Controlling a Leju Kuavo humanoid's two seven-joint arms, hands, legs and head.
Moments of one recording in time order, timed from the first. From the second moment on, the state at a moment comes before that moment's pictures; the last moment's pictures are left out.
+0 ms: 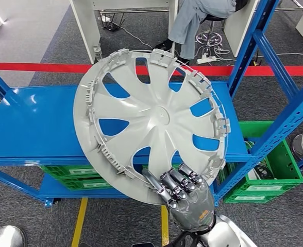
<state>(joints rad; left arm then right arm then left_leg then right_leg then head) -0.02 -0.14 0.90 -0.20 -1.14 0.21 -0.63 -0.08 -0.16 0.77 -1.76 1.57 -0.67 -0.12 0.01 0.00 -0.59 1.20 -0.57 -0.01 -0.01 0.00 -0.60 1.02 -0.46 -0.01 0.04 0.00</state>
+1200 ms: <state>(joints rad) -0.02 -0.12 0.90 -0.20 -1.14 0.18 -0.62 -0.10 -0.14 0.78 -1.75 1.57 -0.67 -0.12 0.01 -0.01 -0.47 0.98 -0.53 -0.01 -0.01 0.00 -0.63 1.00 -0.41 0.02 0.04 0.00</state>
